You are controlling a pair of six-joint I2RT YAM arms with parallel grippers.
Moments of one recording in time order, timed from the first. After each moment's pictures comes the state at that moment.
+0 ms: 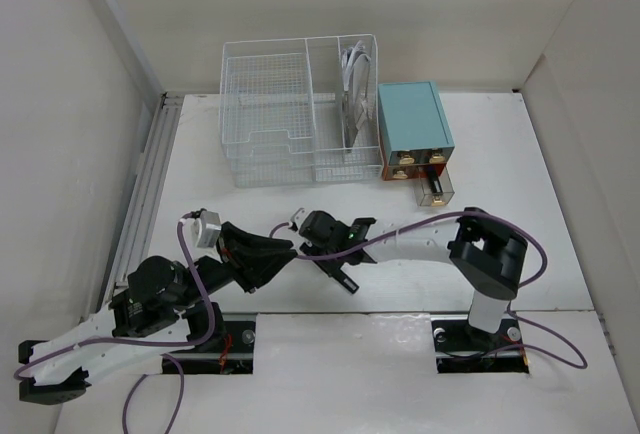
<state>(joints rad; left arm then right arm) -1.19 0.20 0.56 -0.15 -0.09 -0.41 1.12 1.79 1.09 -0.36 0.11 0.19</state>
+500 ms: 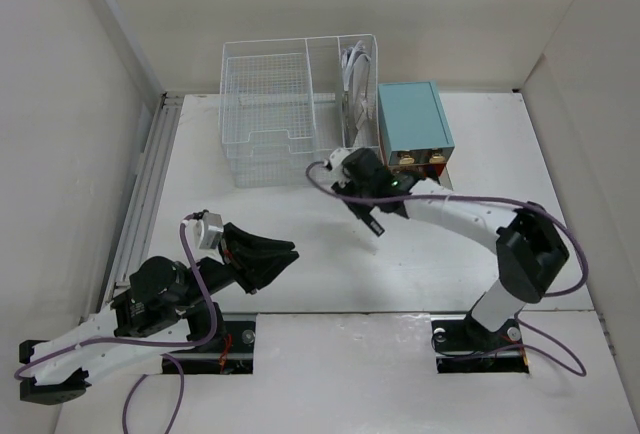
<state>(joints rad) -1.19 0.20 0.55 -0.13 -0.08 -0.40 0.85 1.65 1.18 -0.44 0.14 -0.06</state>
